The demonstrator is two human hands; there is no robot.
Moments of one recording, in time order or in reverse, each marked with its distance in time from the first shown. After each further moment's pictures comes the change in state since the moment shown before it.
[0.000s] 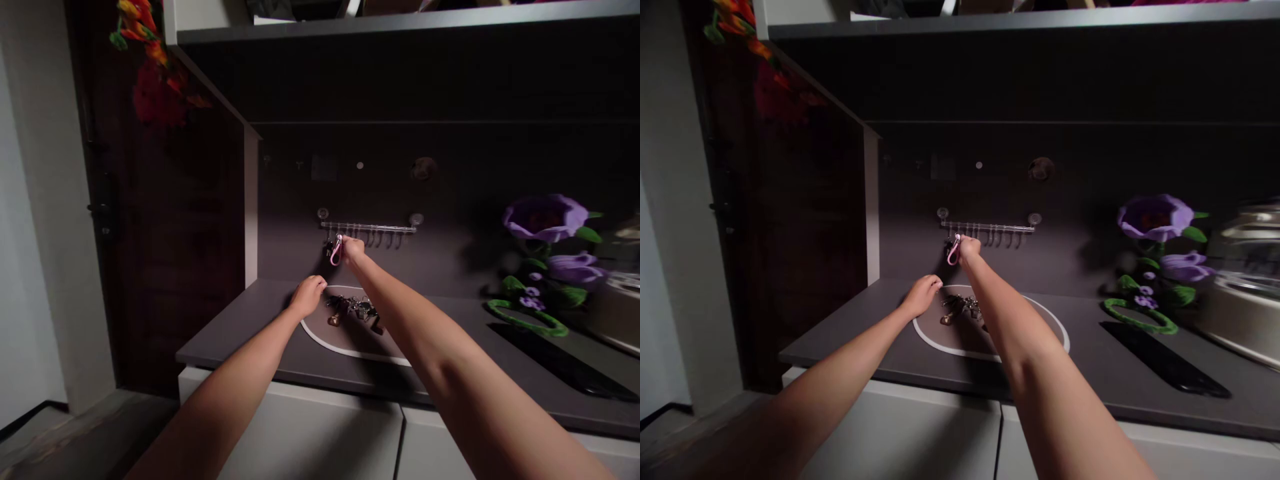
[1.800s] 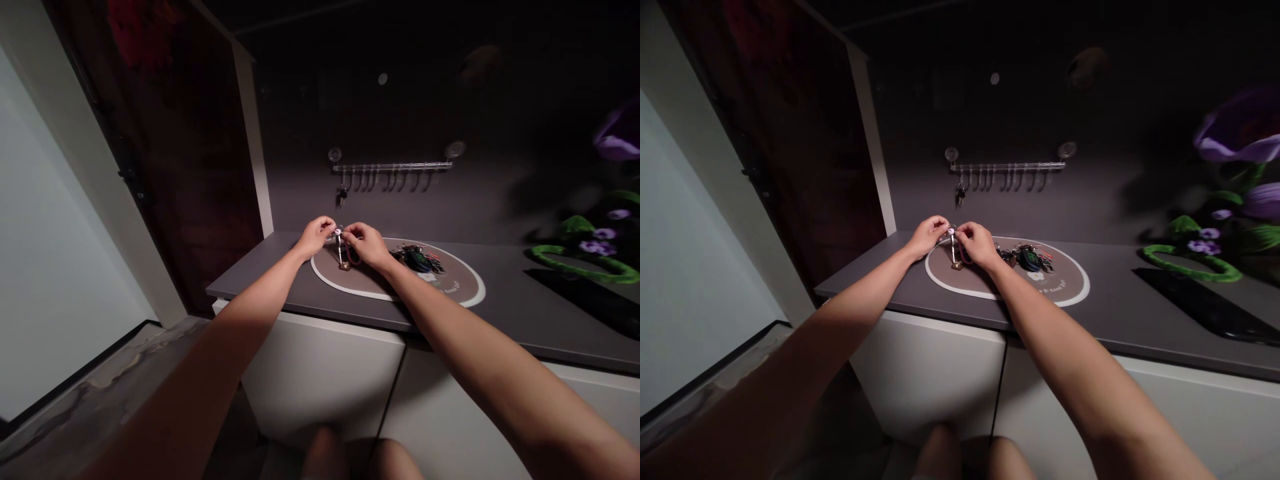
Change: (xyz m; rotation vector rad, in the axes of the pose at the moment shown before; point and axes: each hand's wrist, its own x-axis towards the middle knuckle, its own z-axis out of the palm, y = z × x) left_hand 0.005 0.001 -0.015 -0.505 0.008 -0.154; right_hand -0.087 0.046 -0.080 -0.845 -0.453 -0.473
